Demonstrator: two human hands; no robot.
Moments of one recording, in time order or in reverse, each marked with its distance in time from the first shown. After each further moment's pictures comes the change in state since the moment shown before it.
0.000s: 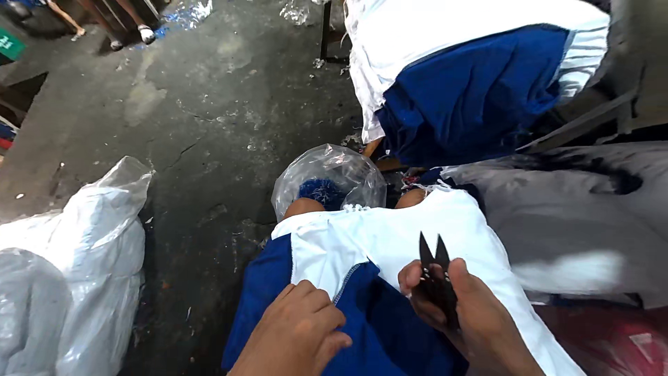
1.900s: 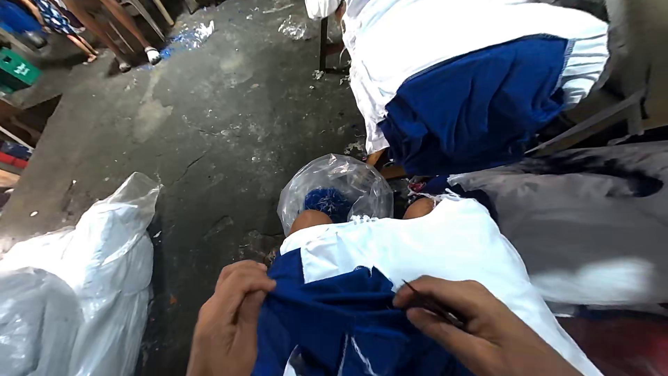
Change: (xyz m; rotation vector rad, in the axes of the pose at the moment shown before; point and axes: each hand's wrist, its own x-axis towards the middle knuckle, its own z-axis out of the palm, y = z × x) left_hand -0.023 -0.039 -0.048 -0.079 0.534 -0.197; right_hand 0.021 -0.029 0.011 -0.568 -0.286 -0.314
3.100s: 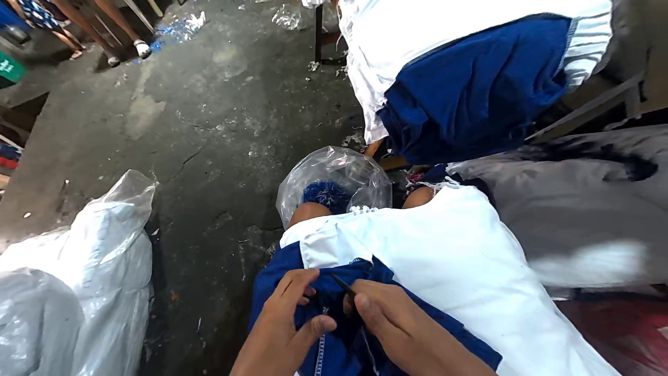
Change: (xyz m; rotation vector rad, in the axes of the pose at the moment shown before) left_hand -0.025 -0.005 0.040 -0.193 -0.443 -0.263; right_hand 0.007 0.016 0.071 0.006 -0.065 0.098
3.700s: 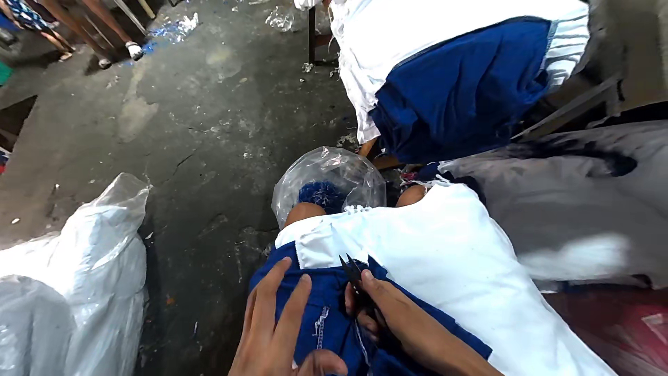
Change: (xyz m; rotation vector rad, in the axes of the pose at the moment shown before) left_hand -0.018 0.053 -0.009 0.336 0.144 0.141; right_hand -0.001 -0.001 -0.007 0.612 -0.075 0.579
